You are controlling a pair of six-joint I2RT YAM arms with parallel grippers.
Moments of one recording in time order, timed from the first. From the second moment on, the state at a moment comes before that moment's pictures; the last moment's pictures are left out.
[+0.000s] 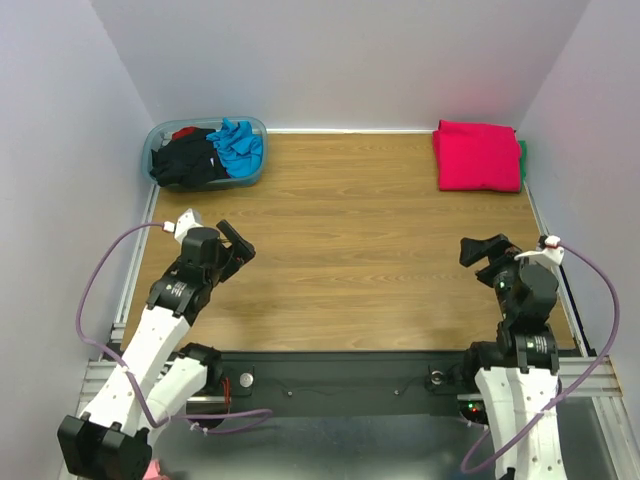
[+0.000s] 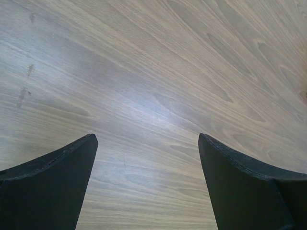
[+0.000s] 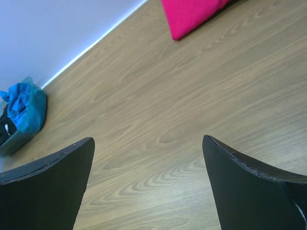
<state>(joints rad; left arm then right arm) -0.30 0.74 0.65 -0.56 -0.20 -0.84 -0.09 0.27 0.47 -0.39 0.01 0.61</state>
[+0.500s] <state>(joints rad) -0.19 1.35 1.18 -0.44 -0.19 -0.74 -0.09 0.67 0.57 -0.39 -0.05 0.60</state>
